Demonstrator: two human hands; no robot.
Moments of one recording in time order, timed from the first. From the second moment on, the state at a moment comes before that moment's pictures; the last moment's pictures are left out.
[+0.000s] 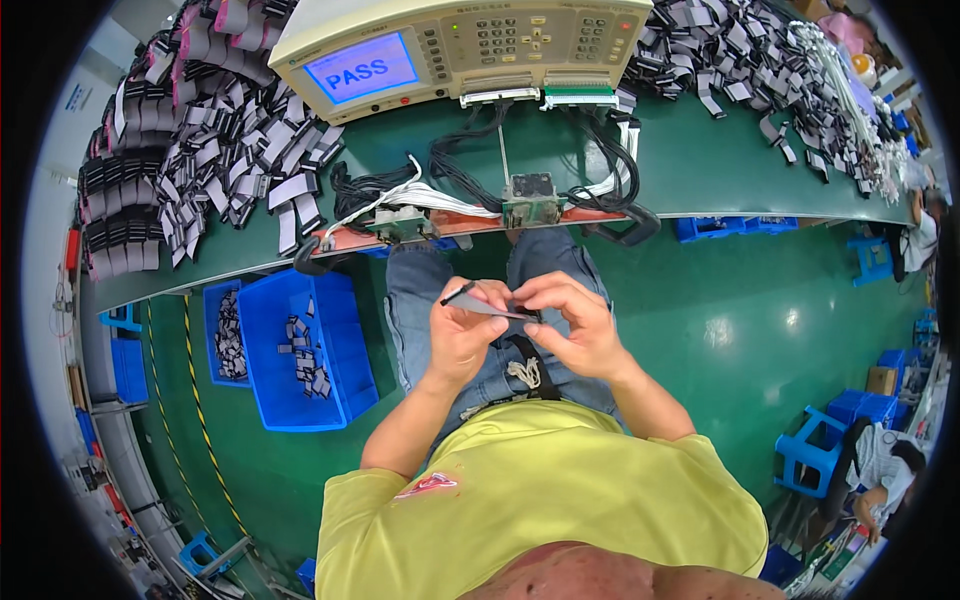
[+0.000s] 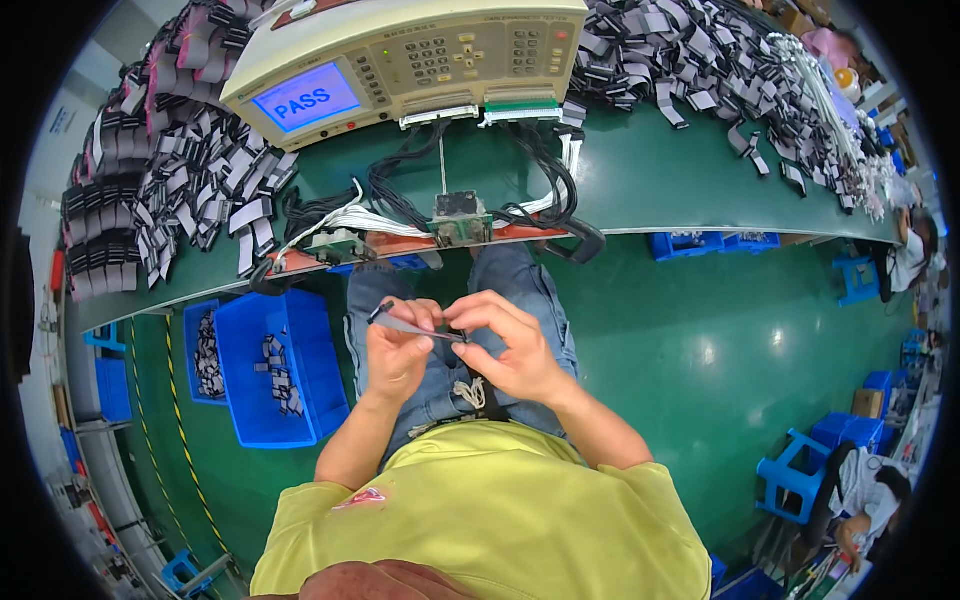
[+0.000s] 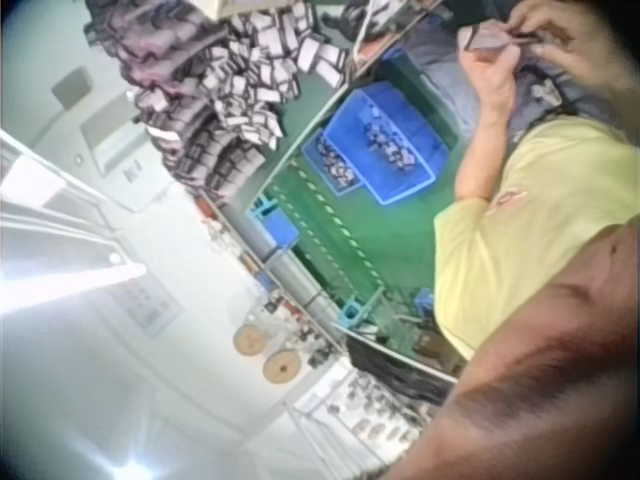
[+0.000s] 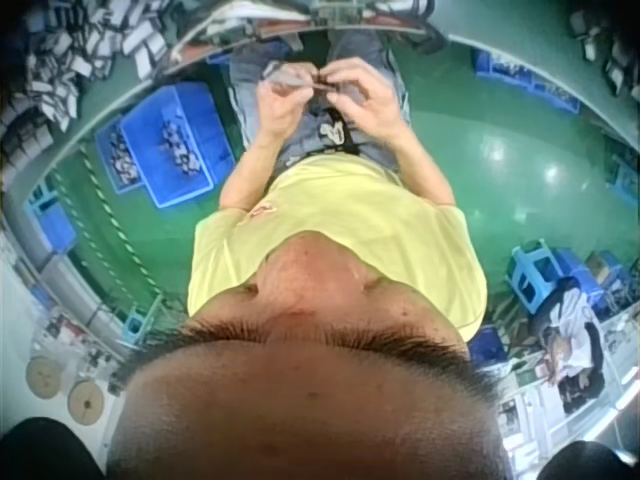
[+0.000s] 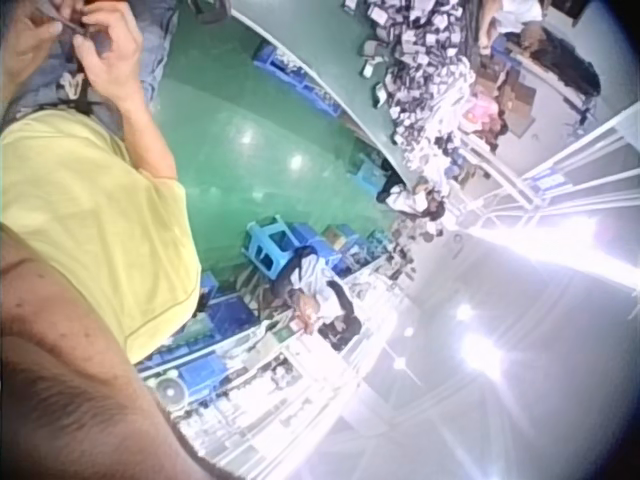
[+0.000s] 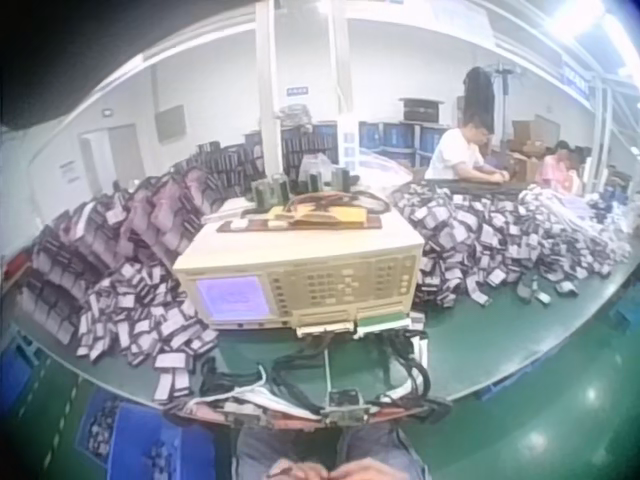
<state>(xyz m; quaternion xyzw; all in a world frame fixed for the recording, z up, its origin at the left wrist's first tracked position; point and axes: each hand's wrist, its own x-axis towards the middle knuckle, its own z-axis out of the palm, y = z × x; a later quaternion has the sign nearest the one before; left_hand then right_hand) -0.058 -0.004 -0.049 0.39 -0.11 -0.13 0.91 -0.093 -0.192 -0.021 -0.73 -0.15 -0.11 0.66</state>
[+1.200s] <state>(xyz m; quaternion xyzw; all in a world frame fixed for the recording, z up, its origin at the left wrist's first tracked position) -0.044 0.017 -0.043 0.62 -0.28 -0.04 0.74 -0.099 -0.230 -0.006 -0.70 -0.13 -0.02 0.70</state>
